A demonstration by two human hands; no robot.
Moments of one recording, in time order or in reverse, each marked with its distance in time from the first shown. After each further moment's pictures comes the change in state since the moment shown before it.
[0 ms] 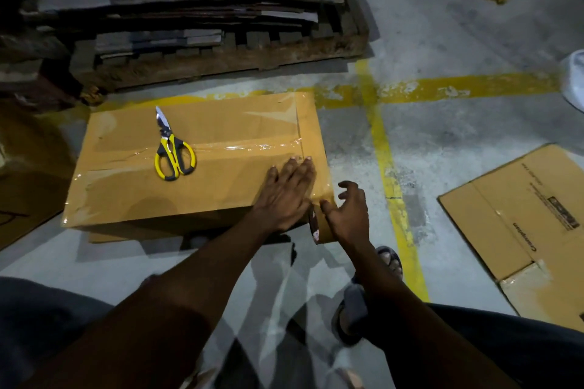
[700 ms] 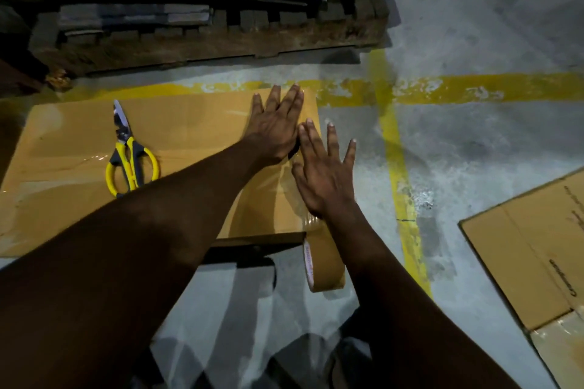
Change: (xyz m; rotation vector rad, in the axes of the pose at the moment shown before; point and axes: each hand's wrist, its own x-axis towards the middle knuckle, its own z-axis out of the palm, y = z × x) left_hand 0.175 -0.086 -0.027 0.079 0.081 -0.157; right_hand 0.132 -0.045 0.038 -0.703 -0.090 -0.559
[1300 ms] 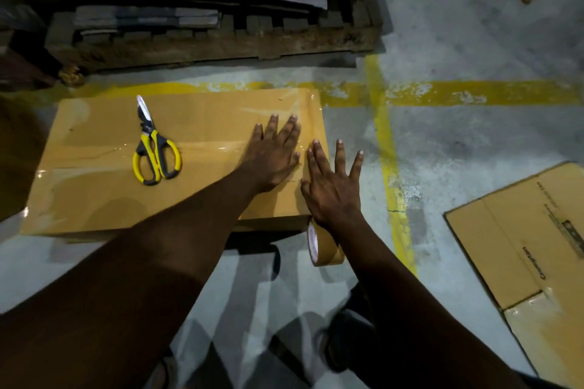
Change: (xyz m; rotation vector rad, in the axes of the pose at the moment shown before) left_hand -0.083 0.012 0.003 -0.047 -0.077 0.042; right_hand -0.054 -0.004 -0.010 -0.269 -0.091 -0.035
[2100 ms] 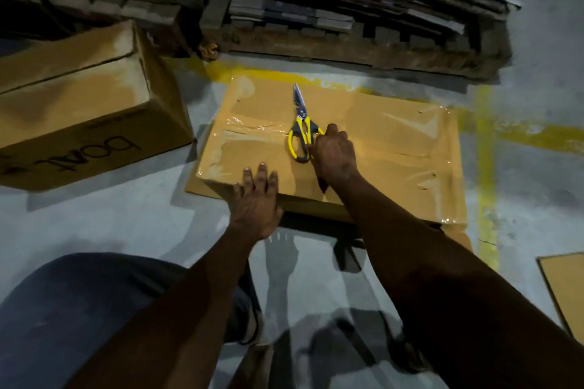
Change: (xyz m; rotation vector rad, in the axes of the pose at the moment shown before) left_hand -0.268 -0.162 0.043 -0.176 -0.087 -0.478; right_hand 0.087 -0.259 -0.059 0.097 -0.057 -0.145
